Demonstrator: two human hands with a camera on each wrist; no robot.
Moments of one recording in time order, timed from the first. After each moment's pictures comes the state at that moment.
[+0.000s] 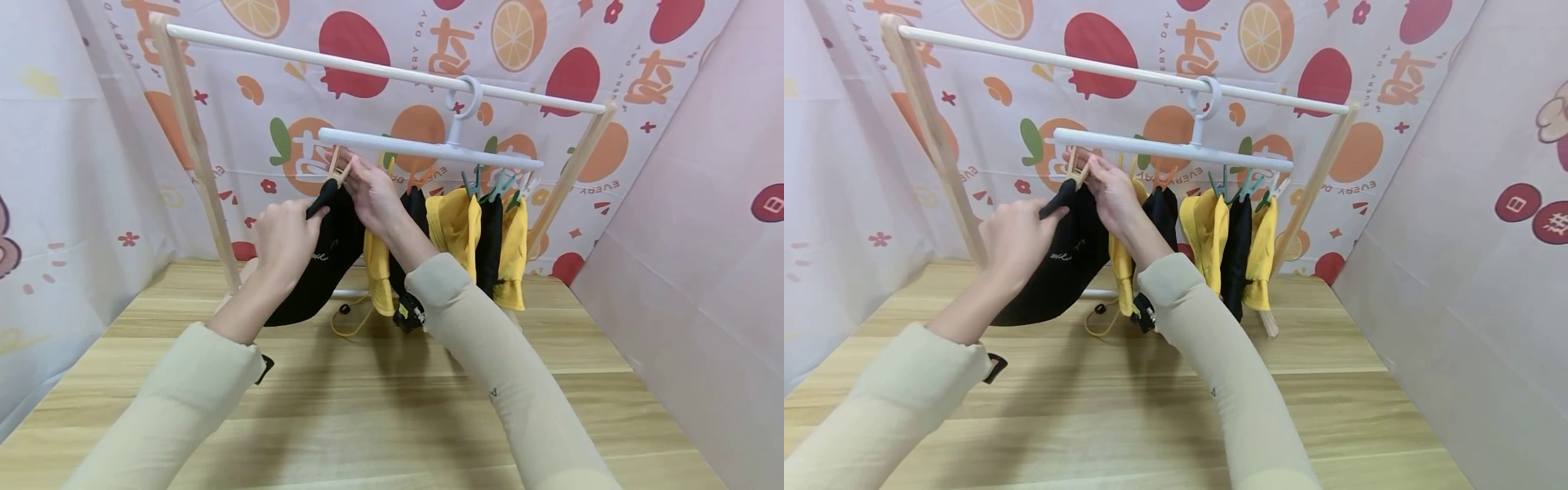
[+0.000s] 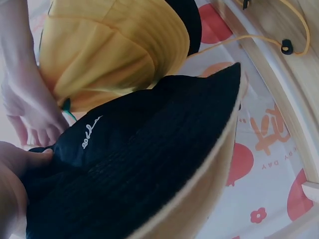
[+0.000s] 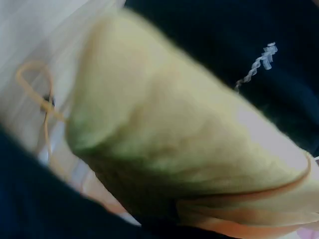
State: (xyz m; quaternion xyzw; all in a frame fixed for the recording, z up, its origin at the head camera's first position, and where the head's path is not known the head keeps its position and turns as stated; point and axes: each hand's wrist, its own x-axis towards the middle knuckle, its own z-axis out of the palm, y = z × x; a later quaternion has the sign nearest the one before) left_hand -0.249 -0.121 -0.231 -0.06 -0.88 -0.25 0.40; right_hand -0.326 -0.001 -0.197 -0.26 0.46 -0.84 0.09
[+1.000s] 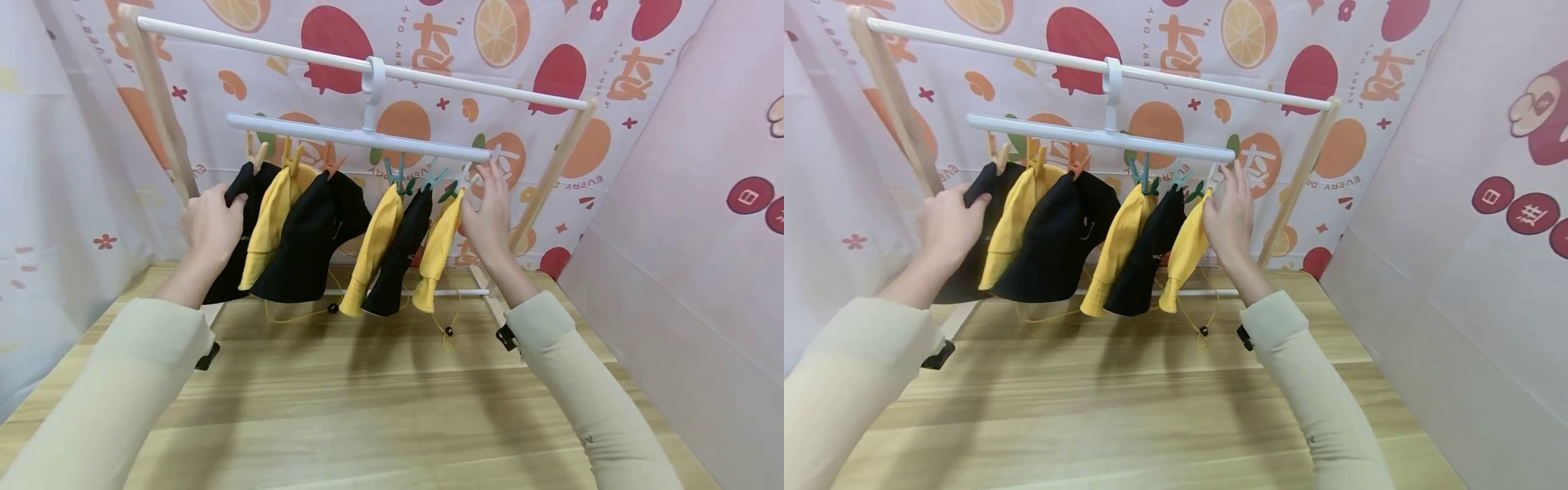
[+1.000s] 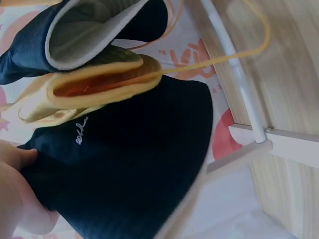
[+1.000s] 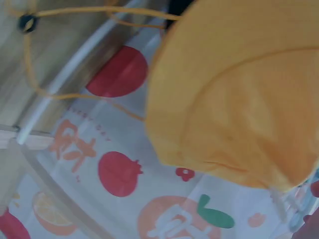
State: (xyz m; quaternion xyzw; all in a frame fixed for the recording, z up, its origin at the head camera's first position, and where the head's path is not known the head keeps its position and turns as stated) left_hand -0.289 -0.205 -0.245 0.07 -0.91 -0.28 0.31; right_hand -0.314 0.174 -0.222 -0.13 0.85 -0.34 -0.38
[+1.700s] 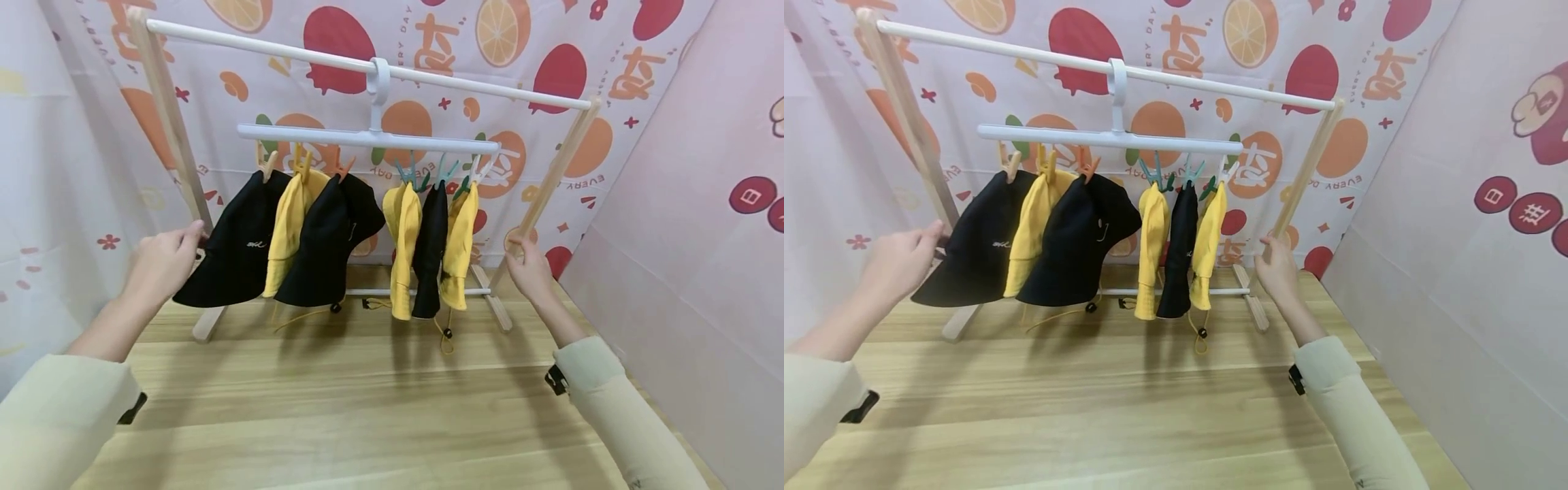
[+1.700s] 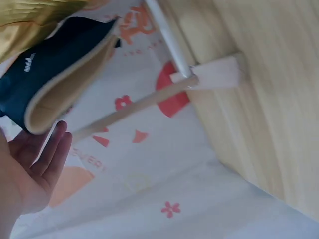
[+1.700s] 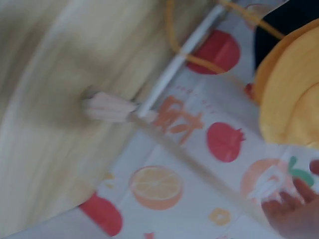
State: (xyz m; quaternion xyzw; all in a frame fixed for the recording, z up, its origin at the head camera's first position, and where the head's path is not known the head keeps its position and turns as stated) left_hand -0.254 -0.273 -0.290 -0.04 -0.93 -0.24 0.26; right_hand -0.306 0.269 -0.294 -0.07 0.92 -0.30 -0.23
